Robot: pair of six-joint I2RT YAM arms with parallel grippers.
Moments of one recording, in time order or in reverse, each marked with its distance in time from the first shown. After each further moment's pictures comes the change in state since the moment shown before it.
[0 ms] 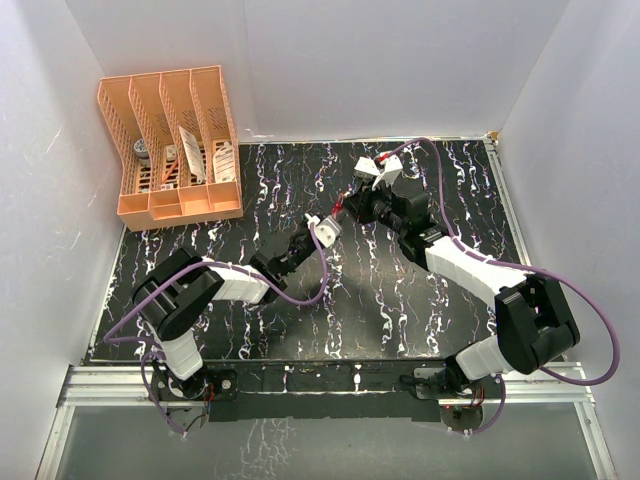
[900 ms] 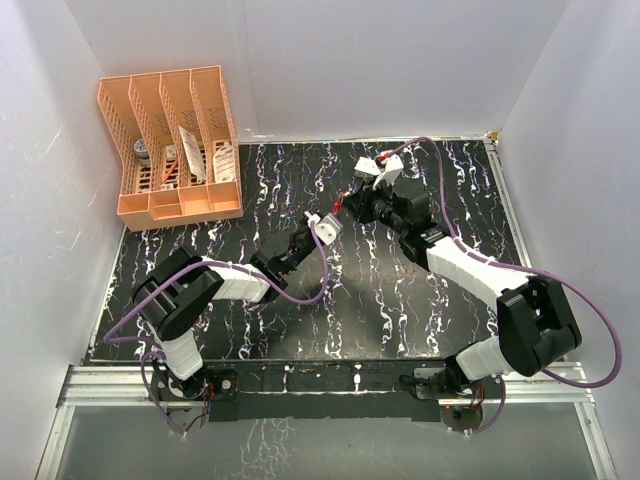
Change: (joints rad) left arm 0.000 0.004 0.016 0.013 -0.029 0.023; right arm 0.000 -0.013 0.000 0.000 -0.007 0.000
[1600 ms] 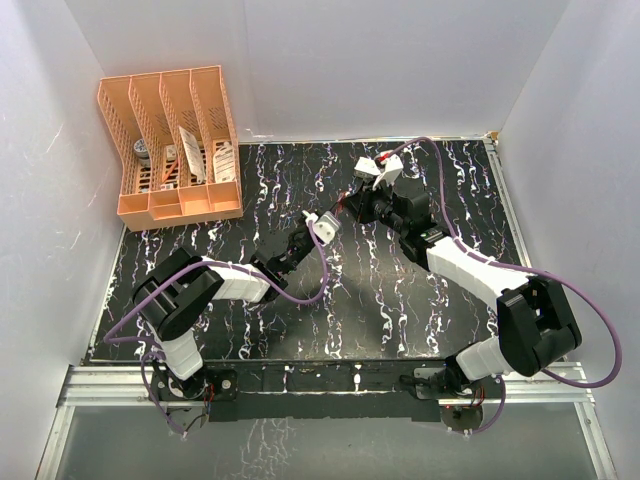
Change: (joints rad) left arm 0.000 0.000 0.000 0.028 -0.030 0.002; right arm 0.000 0.000 0.000 -0.003 0.000 -0.005
